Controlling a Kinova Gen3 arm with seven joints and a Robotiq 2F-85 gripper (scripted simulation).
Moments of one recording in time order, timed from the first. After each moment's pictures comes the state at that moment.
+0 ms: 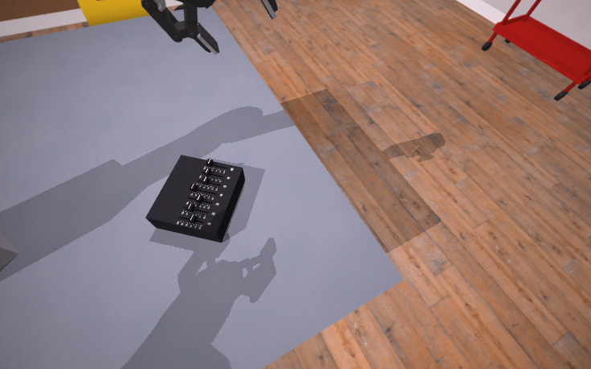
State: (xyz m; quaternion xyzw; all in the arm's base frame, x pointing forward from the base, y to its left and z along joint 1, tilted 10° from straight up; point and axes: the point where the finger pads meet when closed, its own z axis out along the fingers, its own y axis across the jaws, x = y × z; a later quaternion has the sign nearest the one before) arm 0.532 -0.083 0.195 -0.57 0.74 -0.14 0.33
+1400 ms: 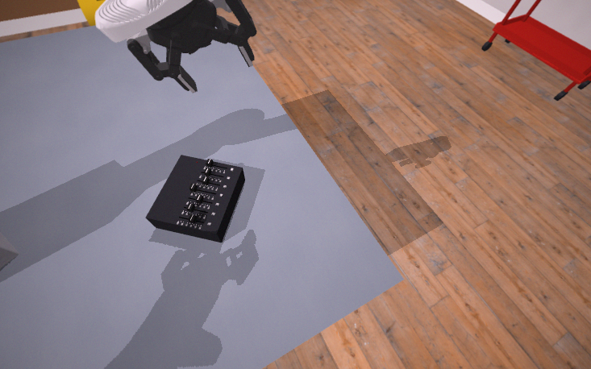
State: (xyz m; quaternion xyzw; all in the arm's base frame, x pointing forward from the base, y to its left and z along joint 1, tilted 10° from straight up) arm 0.500 -0.081 0.136 -0.61 0.74 -0.10 0.26
